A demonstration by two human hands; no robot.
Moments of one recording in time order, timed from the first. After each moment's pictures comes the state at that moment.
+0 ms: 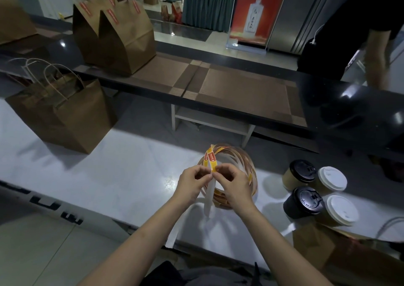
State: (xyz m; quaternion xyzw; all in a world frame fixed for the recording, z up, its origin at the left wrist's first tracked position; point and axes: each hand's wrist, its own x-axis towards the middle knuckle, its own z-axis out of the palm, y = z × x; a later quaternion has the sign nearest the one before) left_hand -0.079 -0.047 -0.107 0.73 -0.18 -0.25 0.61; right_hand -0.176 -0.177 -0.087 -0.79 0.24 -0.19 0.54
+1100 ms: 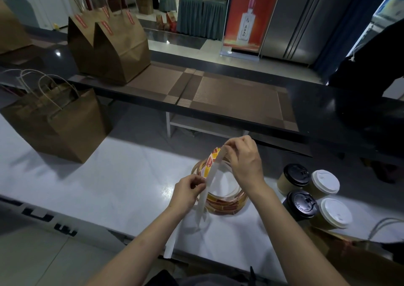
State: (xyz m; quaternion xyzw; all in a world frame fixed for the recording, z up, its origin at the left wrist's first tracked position) left_hand -0.086 -0.044 -0.107 0.79 -0.17 -0.23 0.55; right_hand -0.149 -0.223 -0.021 -0.90 0.17 -0.31 0.24
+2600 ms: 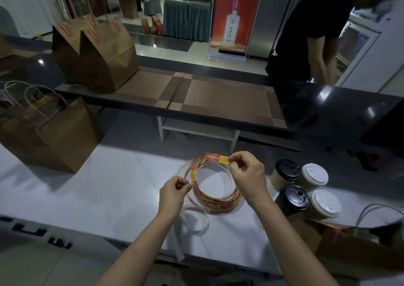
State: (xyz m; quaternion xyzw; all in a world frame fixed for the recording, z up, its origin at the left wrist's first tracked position) left_hand -0.081 -0.028 -0.099 0.82 -0.11 -0.17 0.54; right_hand -0.197 -0.205 -0.009 -0.83 0.25 -0.30 0.39
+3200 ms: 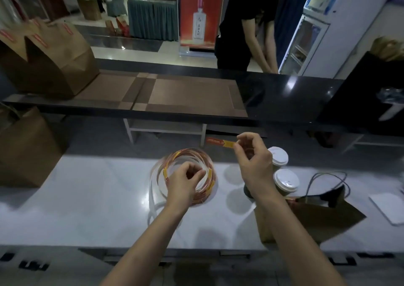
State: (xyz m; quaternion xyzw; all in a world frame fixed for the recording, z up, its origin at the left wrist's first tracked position) left_hand -0.159 -0.096 -0.033 0.76 -0.27 -0.16 0.57; right_hand -0.285 -0.234 0.043 -0.79 0.27 -0.41 0.37
